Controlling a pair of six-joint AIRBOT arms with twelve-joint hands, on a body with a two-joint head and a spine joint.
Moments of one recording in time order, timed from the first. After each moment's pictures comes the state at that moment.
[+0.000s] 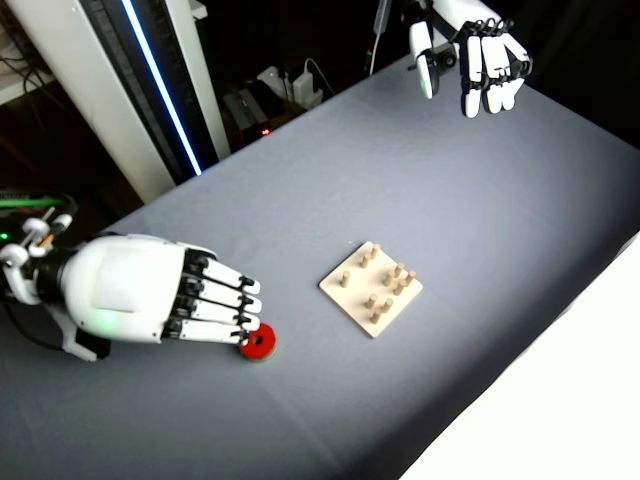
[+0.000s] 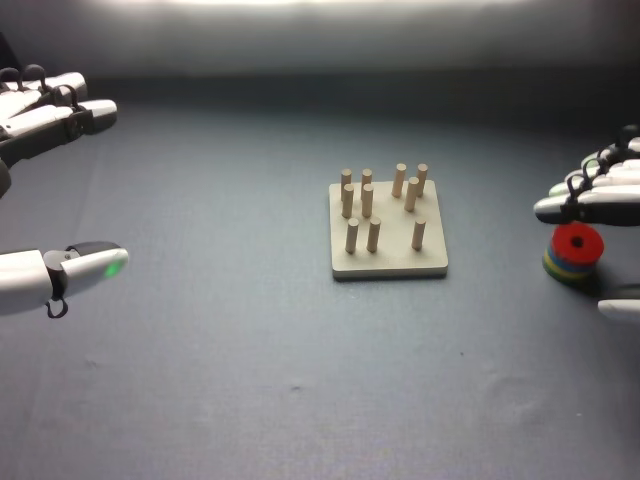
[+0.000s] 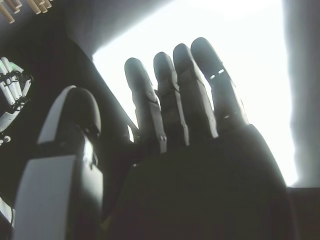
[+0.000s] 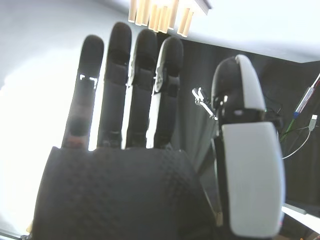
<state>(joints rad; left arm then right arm) 1.23 -0.77 0.93 -0.35 -1.29 0.75 -0.94 -0.92 1.19 -0.13 0.98 -0.57</state>
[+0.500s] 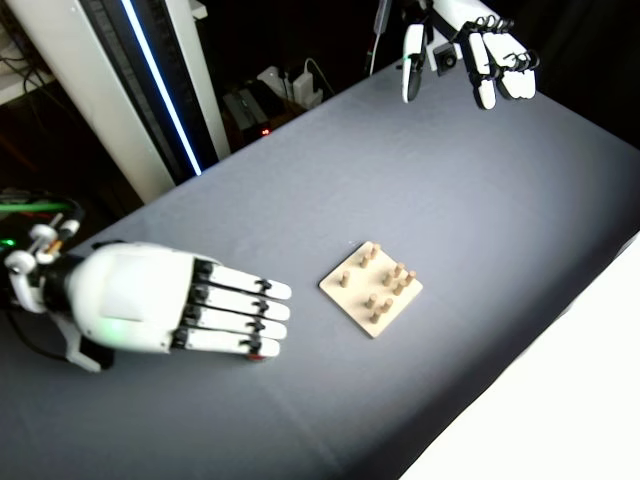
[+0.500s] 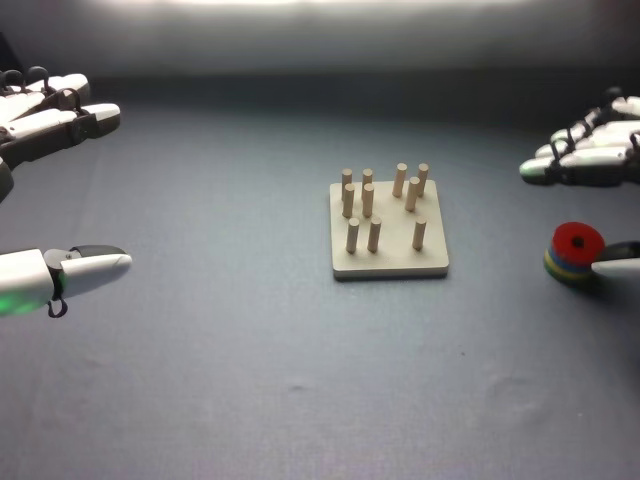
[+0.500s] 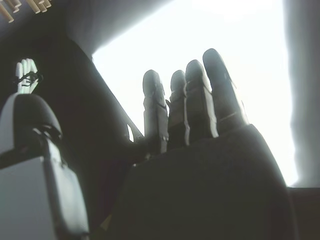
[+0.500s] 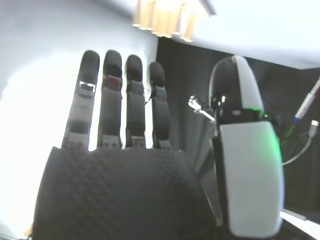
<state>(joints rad) 1.23 -0.77 0.93 -0.34 -1.29 0.75 -0.79 -0.96 1.28 -0.22 0.82 -0.57</state>
